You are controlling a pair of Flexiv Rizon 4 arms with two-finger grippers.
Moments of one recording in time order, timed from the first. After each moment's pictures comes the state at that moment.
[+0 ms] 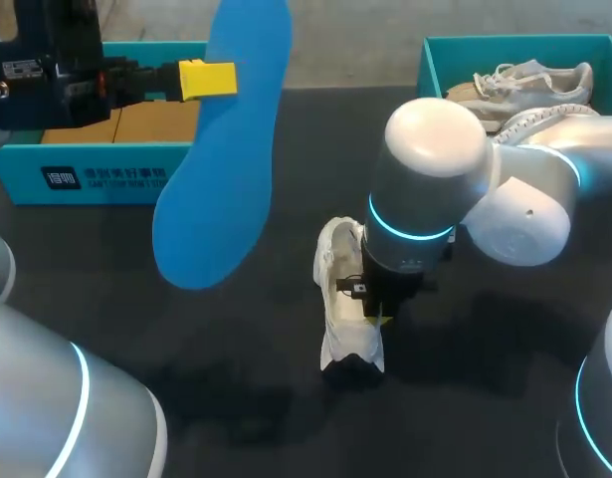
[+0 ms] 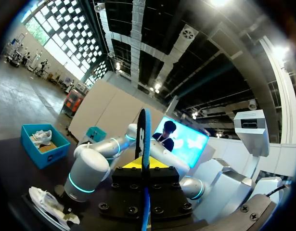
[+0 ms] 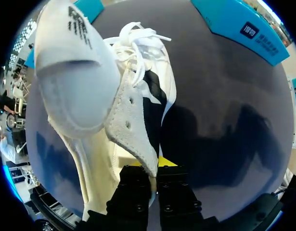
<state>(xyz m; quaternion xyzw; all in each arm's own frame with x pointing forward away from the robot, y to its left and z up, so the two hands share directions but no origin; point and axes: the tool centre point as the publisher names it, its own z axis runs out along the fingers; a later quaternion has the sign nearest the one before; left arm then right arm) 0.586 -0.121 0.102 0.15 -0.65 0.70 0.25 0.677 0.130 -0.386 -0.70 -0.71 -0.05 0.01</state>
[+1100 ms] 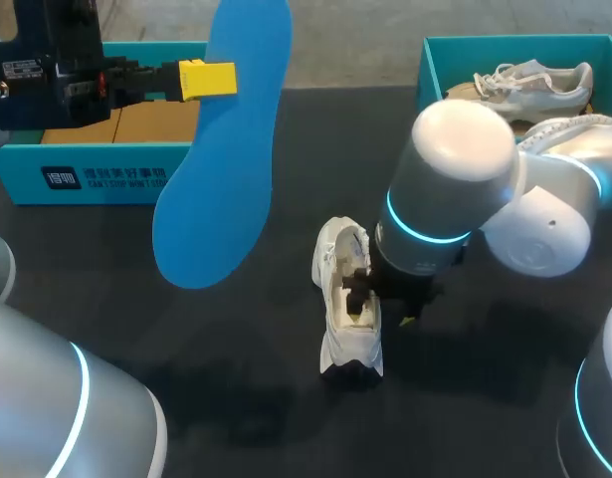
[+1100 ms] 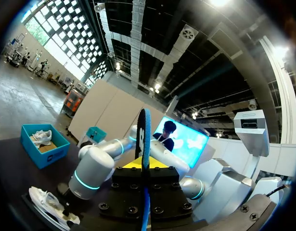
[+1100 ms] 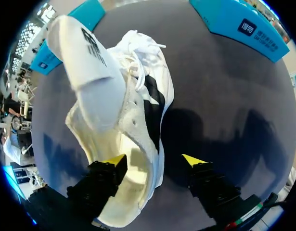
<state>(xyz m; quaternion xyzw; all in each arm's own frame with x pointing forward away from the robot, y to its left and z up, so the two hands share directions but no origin) 0.586 -0.121 0.102 0.15 -0.65 0.70 0.25 0.673 0.130 -0.370 -0.71 -0.70 -0.08 0.02</state>
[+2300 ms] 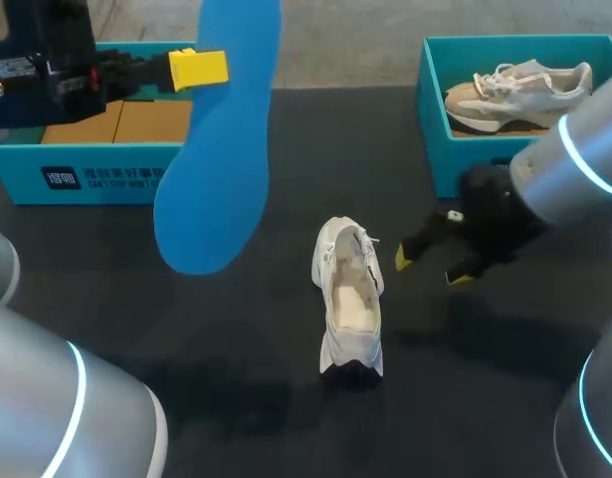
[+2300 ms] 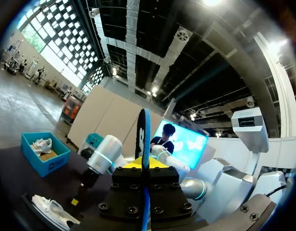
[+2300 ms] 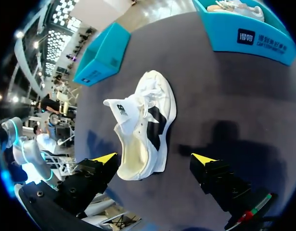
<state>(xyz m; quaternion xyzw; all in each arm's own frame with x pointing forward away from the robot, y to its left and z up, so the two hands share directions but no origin) 0.594 -0.114 0.107 0.13 -0.63 0.72 0.24 0.688 0.068 -0.280 -0.66 -0.70 -0.24 0.16</state>
